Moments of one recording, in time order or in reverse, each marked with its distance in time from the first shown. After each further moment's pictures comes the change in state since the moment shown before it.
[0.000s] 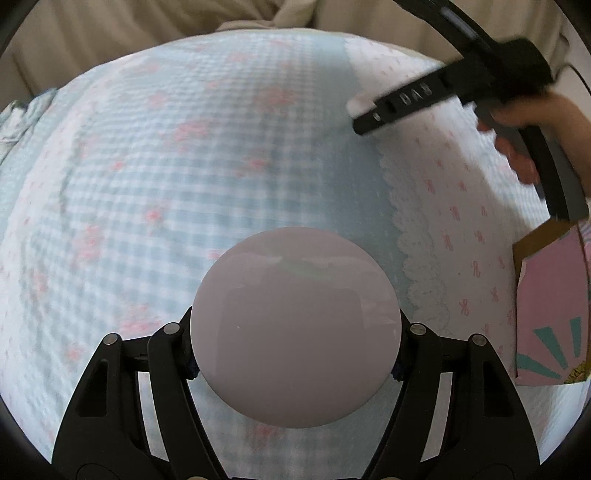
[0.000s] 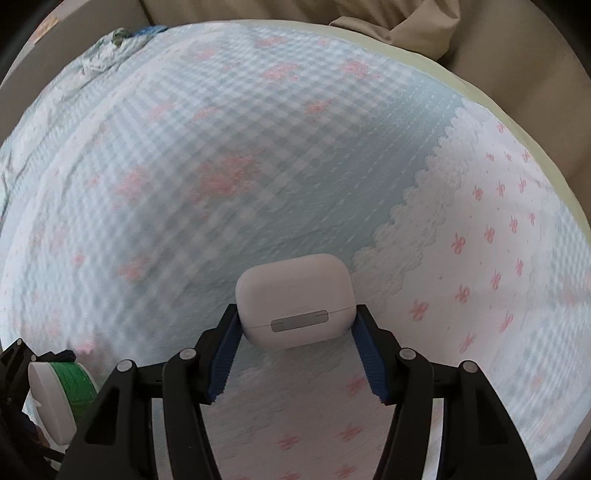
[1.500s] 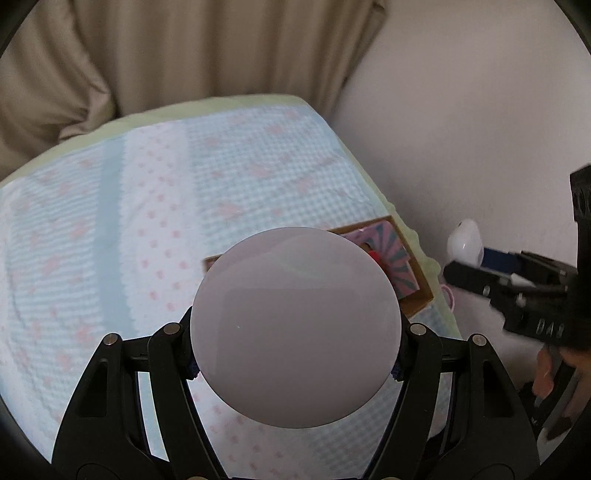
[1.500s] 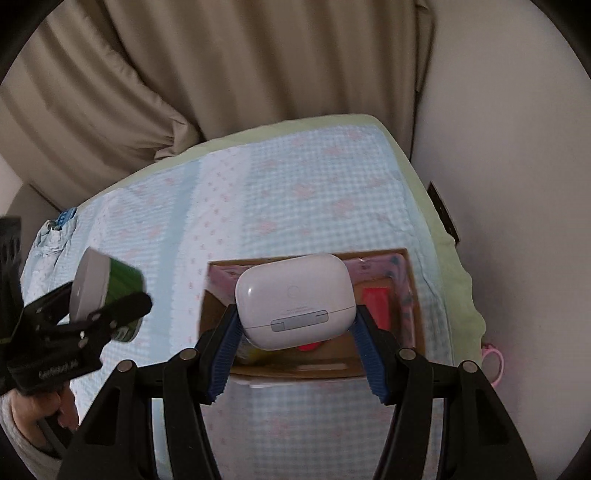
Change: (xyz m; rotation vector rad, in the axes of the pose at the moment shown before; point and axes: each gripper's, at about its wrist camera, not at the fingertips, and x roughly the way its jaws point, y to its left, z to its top) left arm -0.211 -0.298 0.041 0.333 0.016 -0.378; right arm -0.371 -0.063 -0.351 0.748 -0.262 -0.187
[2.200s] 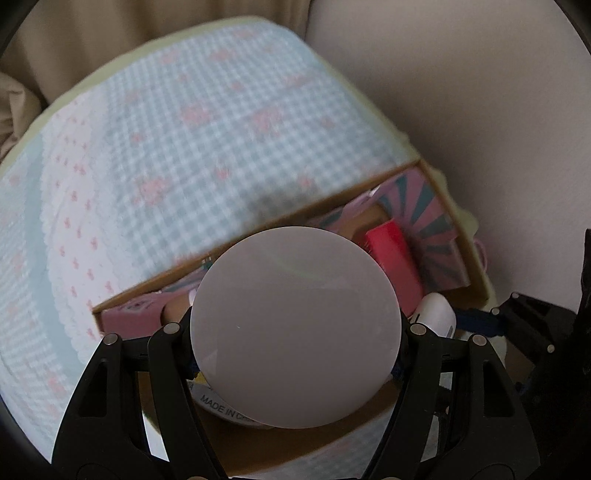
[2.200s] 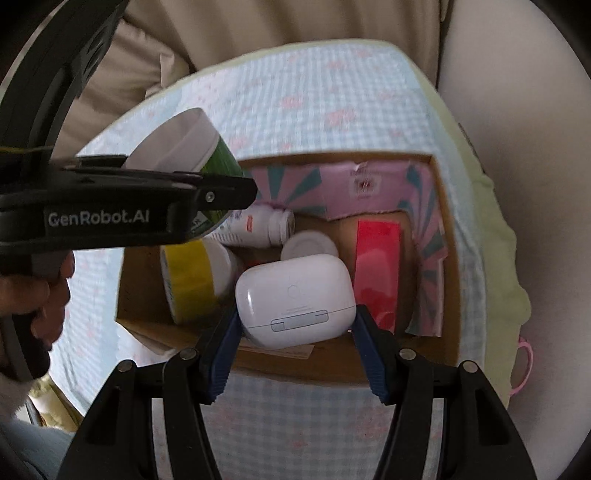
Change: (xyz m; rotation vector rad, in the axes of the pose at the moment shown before) left arm 0.186 -0.039 0.022 0.138 0.278 0.011; right arm 0.135 -0.052 -0.048 -0.074 0.204 0.061
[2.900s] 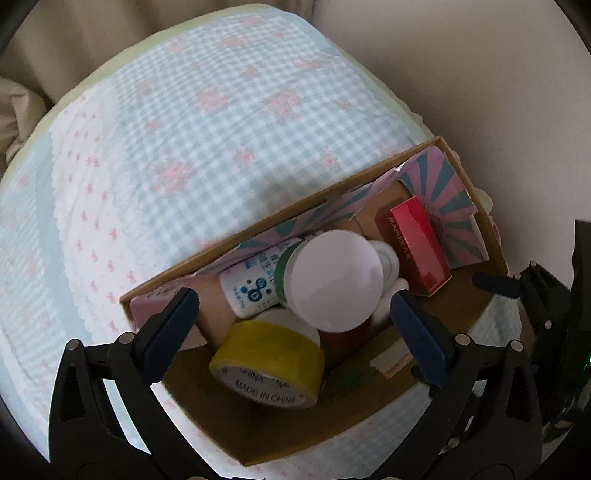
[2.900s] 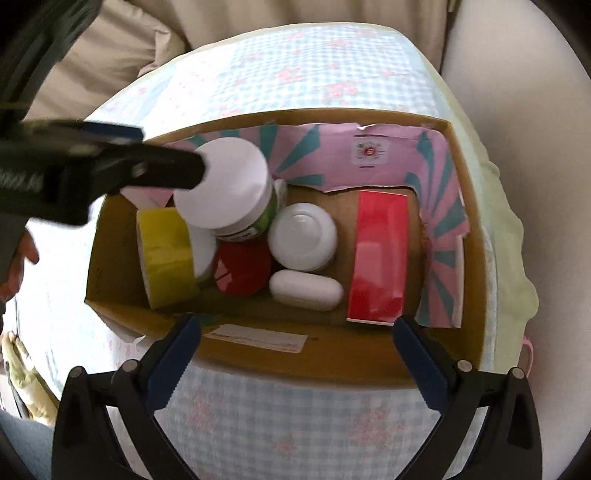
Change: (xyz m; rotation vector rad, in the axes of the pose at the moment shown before) left arm -0.008 0.020 -0.008 0.030 0.045 0.047; right arm 0.024 -0.002 -0.012 -0.014 0.039 -0.051
